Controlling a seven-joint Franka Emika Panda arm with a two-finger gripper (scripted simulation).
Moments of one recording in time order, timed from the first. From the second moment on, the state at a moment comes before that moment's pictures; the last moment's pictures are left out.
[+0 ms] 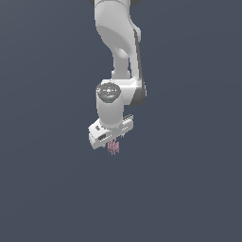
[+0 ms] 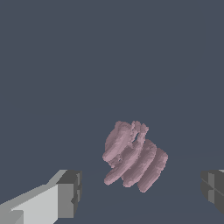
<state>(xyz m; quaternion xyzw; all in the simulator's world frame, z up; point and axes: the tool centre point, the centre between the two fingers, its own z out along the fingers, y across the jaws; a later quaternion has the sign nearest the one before) 0.013 -0.037 0.096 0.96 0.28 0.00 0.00</state>
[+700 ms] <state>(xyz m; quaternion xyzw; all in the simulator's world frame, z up) 0.017 -0.038 0.085 0.95 0.31 0.00 0.00</state>
